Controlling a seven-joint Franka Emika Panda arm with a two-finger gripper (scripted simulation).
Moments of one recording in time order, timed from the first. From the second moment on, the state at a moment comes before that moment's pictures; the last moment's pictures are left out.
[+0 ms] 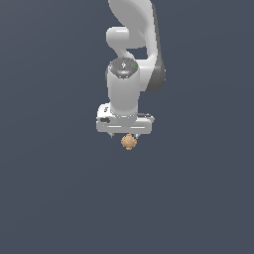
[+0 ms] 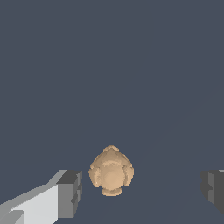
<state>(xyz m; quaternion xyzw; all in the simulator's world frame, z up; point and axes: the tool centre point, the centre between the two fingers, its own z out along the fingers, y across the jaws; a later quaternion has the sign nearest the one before) 0.003 -0.011 0.173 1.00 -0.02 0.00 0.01</state>
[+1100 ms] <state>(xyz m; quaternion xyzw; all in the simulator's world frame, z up) -0.022 -0.003 0.131 0.99 0.17 0.00 0.01</state>
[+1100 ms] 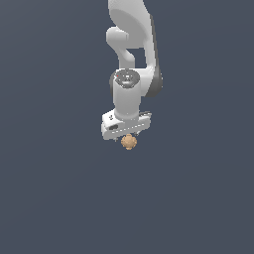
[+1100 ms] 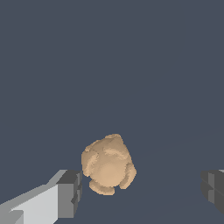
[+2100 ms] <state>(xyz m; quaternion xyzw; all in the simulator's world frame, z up) -0.053 0.010 0.091 0.93 0.36 0.00 0.00</state>
